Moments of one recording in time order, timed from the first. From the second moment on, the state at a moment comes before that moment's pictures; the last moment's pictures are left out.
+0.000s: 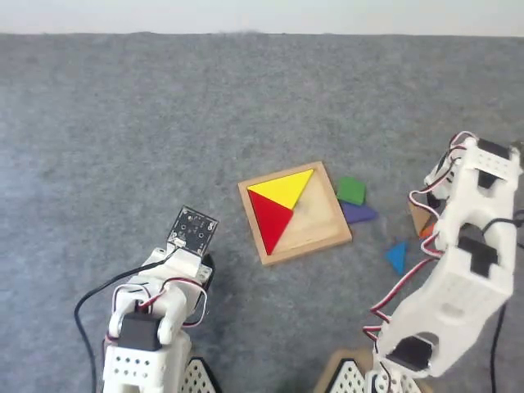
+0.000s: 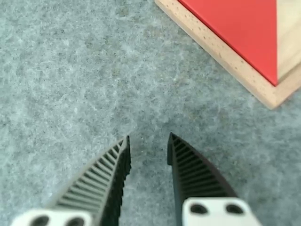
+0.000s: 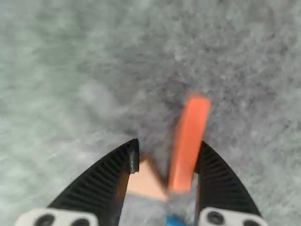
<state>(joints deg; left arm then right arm) 1.1 -102.9 97.1 72.3 -11.0 20.5 25.8 0.4 70.0 -39.7</state>
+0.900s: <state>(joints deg) 1.1 -102.9 97.1 72.3 -11.0 30.5 15.5 3.0 81.4 -35.6</state>
